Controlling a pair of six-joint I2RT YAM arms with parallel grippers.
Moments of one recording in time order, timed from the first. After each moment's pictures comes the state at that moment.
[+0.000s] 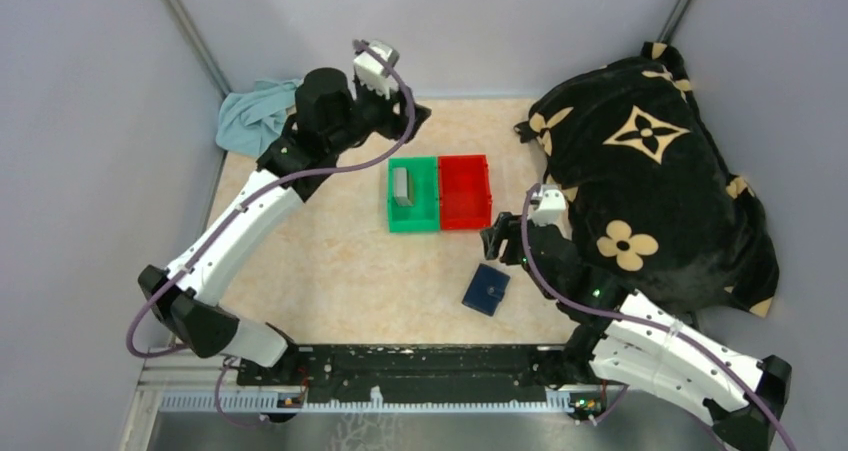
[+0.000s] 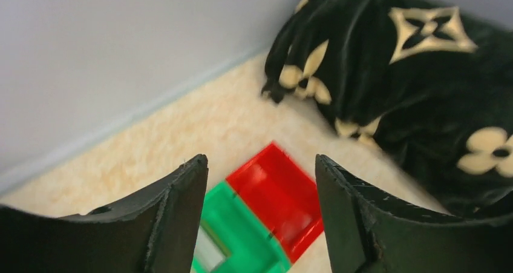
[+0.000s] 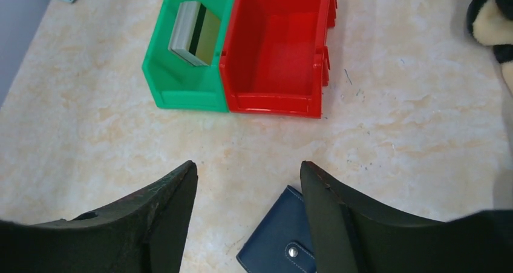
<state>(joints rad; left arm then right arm) -0.74 1.47 1.67 -0.26 0.02 0.00 0.90 0.69 0.61 -0.31 0.50 0.54</state>
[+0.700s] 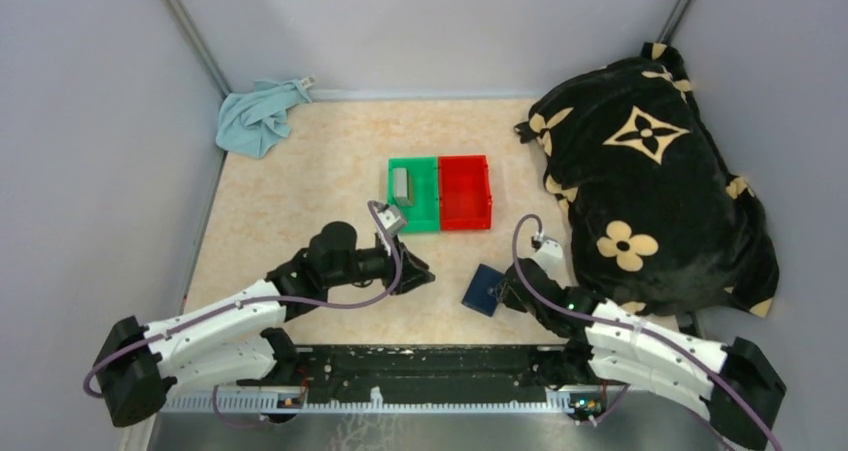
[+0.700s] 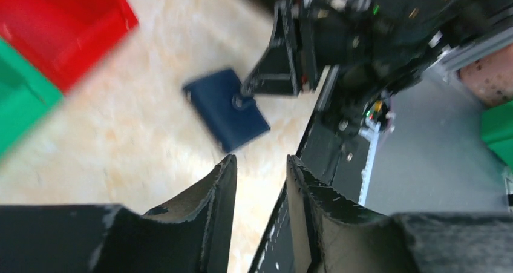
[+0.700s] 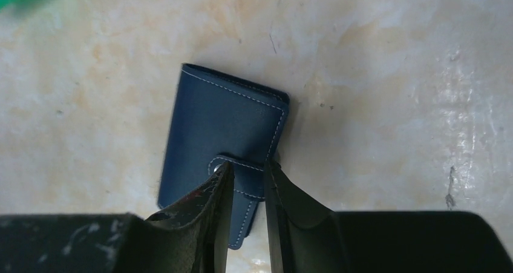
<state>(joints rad) -0.90 0.95 0.60 0.14 0.34 -0.36 0.90 0.69 0.28 -0.42 0.43 1.05</state>
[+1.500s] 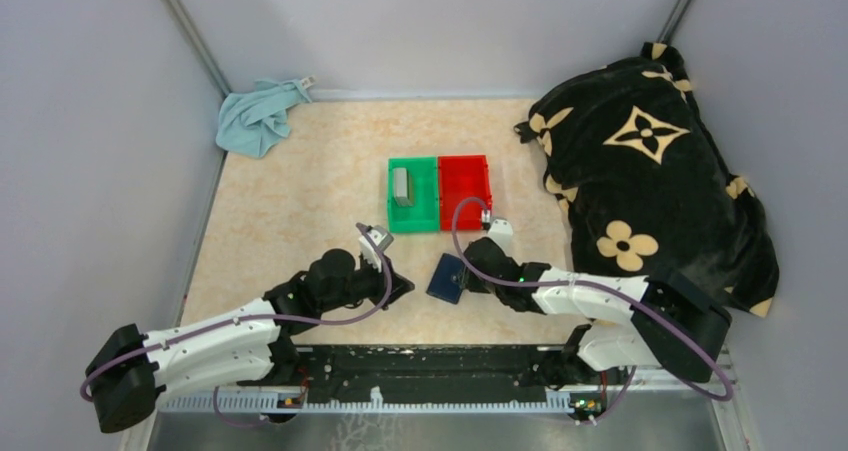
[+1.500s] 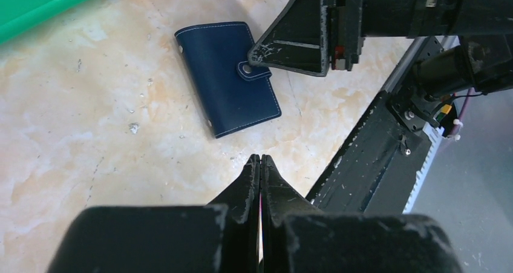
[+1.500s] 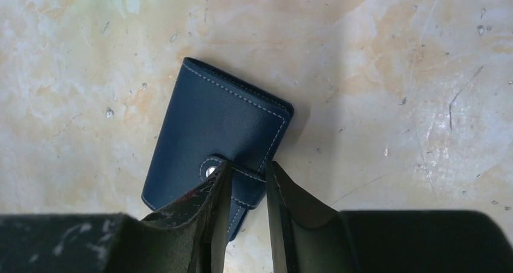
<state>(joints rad) -0.99 0.86 0.34 0.14 0.07 -0.48 0.94 1.24 0.46 -0.04 0.33 0.93</state>
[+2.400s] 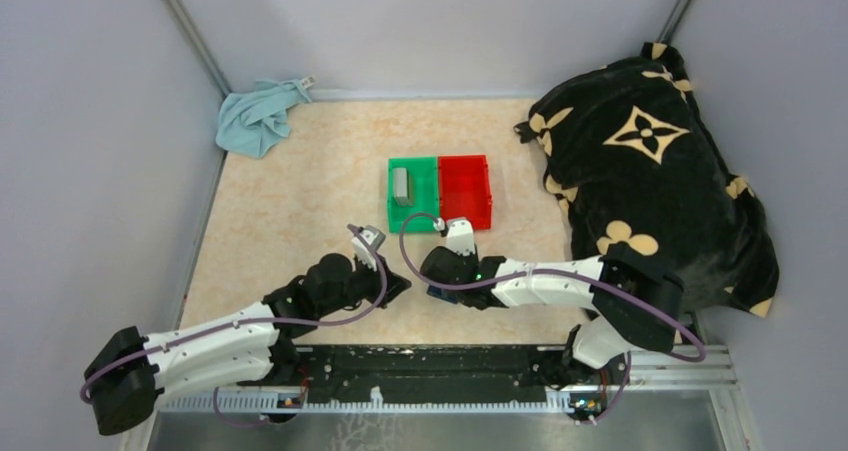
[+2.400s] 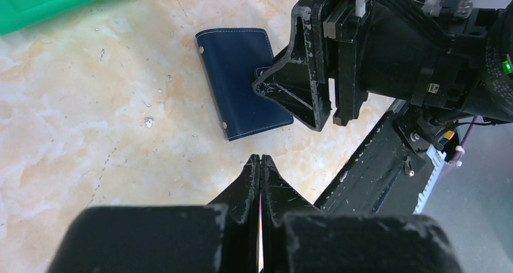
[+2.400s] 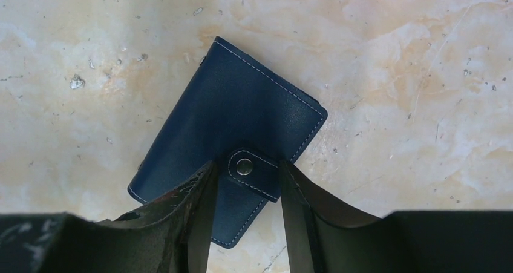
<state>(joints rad) -0.99 0.85 0.29 0.19 -0.02 -0.56 1.13 1.48 0.74 -0.33 0.57 0.76</state>
